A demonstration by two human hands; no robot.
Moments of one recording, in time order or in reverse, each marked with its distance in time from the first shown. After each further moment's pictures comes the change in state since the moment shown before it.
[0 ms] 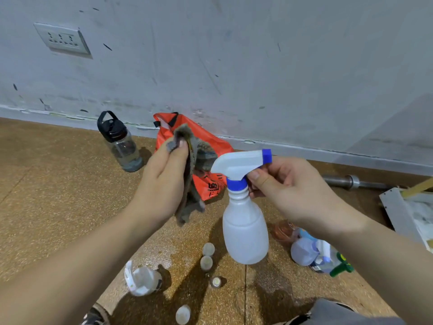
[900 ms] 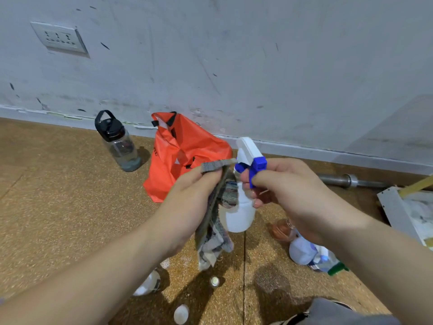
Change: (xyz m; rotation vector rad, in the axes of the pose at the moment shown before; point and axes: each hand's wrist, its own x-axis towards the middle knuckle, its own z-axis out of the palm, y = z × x) left_hand -0.020 0.003 0.029 -0.202 -0.191 -0.297; right_hand -0.007 -0.028 0.005 0.209 0.016 0.291
